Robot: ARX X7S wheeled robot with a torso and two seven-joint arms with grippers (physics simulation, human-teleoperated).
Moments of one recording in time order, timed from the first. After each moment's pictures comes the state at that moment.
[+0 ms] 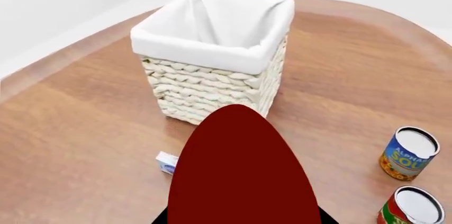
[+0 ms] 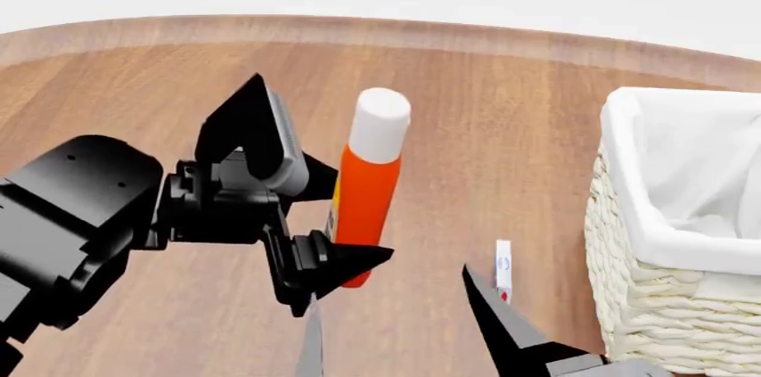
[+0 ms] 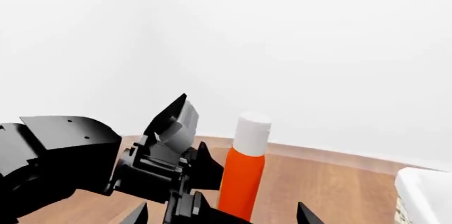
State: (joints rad) left arm -1.22 -0.15 0.76 -0.78 -0.43 -0.41 0.94; right arm 0.60 0.81 -0.86 -1.02 1.01 0.37 1.10
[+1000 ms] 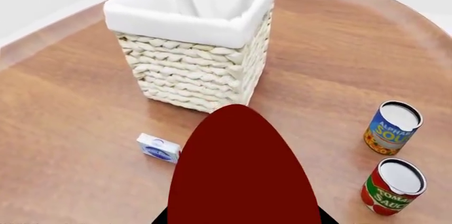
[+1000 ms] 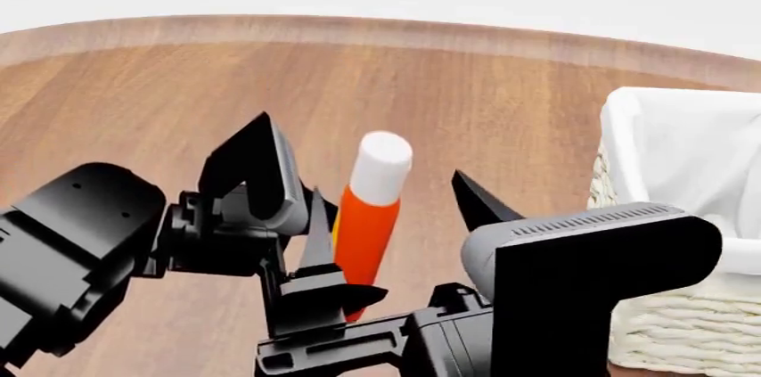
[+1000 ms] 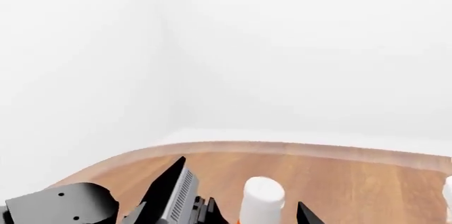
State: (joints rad) left arm -1.17 -0.18 0.81 -0.75 -0.43 -0.39 0.96; right arm 0.93 0.87 -1.00 -0.81 1.29 0.12 0.99
